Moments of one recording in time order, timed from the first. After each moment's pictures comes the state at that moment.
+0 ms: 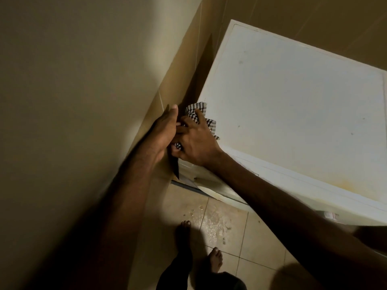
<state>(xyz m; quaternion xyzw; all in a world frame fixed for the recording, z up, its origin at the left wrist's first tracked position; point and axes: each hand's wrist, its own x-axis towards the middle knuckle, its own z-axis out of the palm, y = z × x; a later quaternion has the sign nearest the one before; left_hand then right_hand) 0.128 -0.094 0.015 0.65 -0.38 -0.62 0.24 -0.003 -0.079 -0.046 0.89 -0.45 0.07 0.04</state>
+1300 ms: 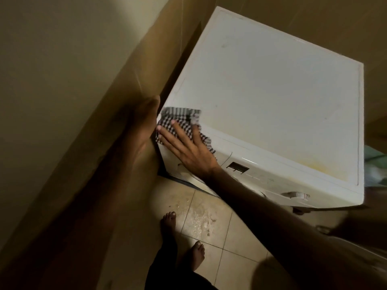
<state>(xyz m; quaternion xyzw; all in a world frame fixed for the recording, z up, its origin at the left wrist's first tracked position) 0.111 -0.045 -0.001 0.67 -0.46 -0.49 0.32 -0.054 0.025 -0.082 0.86 -0.42 -0.05 0.28</state>
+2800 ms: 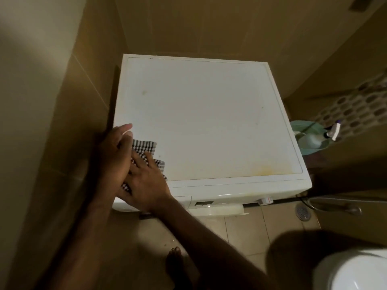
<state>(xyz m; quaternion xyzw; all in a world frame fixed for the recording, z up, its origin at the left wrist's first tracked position) 0.030 -0.135 0.013 0.56 -0.65 -0.40 0.30 -0.042 -0.049 -0.043 0.74 -0.65 0.16 -0.08</state>
